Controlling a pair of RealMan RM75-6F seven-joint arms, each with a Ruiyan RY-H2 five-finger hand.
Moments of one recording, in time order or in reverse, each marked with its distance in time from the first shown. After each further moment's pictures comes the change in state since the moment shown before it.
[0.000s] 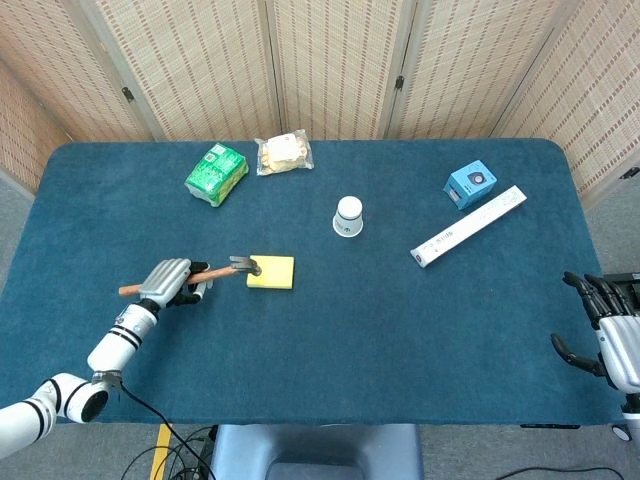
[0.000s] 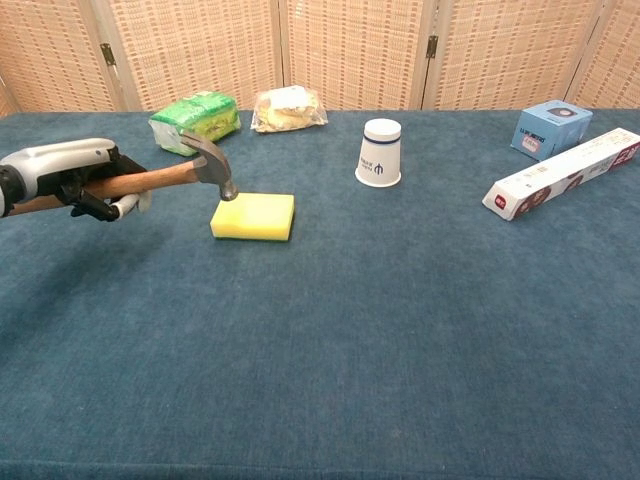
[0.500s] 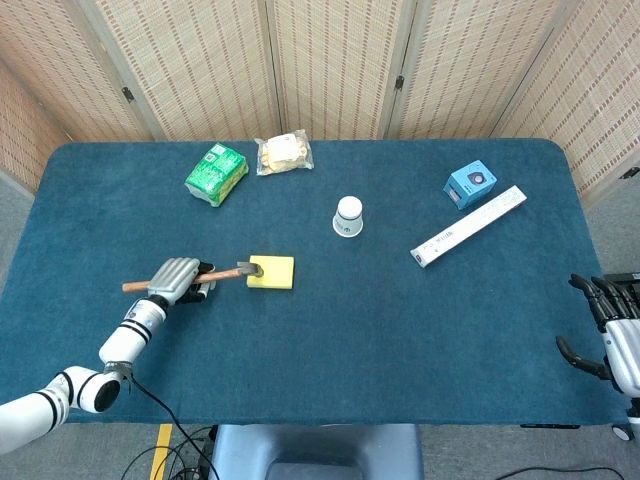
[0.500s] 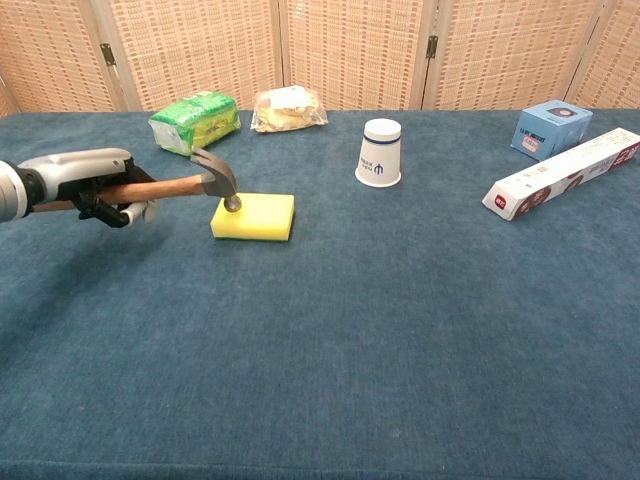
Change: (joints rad) left arm -0.035 0.005 -0.020 -0.018 -0.097 -0.069 0.153; right arm -0.014 -0.001 -0.002 0.007 -0.001 0.017 0.011
